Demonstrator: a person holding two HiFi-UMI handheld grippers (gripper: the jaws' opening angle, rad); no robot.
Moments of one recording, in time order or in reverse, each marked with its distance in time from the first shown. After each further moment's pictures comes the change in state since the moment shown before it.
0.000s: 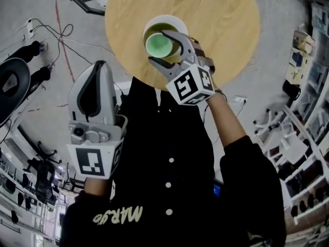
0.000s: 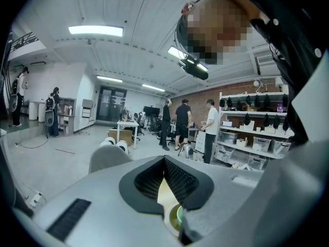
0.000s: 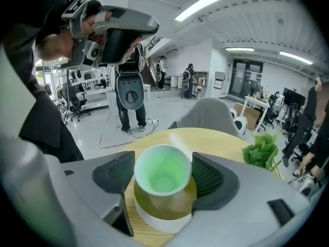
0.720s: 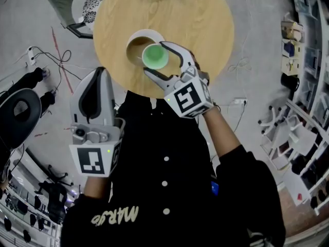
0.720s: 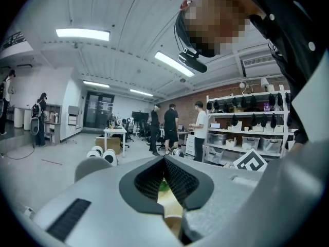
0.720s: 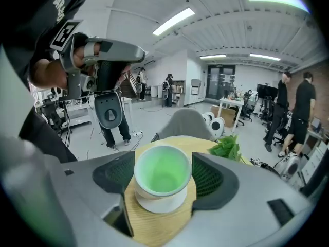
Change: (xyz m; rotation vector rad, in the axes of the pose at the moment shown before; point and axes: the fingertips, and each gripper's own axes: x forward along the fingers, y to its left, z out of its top) left arm 0.011 -0.060 0.049 0.096 -0.050 -0.118; right arm -0.101 -0.030 0.030 0.183 -0.118 -0.181
